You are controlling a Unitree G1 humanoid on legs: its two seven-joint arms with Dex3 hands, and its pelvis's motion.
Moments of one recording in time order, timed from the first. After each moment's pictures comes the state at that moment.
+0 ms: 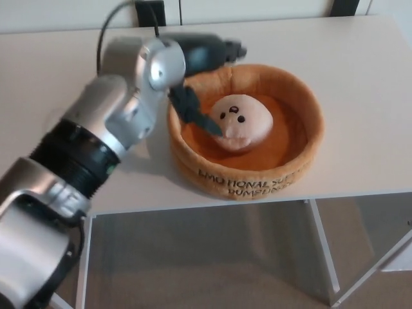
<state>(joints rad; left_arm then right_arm) -1.00 0.38 -0.51 0.36 0.61 0.24 -0.63 -0.02 -0.50 0.08 1.30 -0.27 -0.17 0.14</state>
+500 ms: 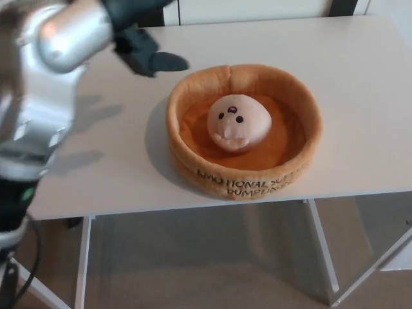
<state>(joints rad) -0.74 0.52 -0.14 -0.21 0.50 0.24 -0.68 -0.03 -0.50 0.09 1.30 -0.27 -0.17 0.14</state>
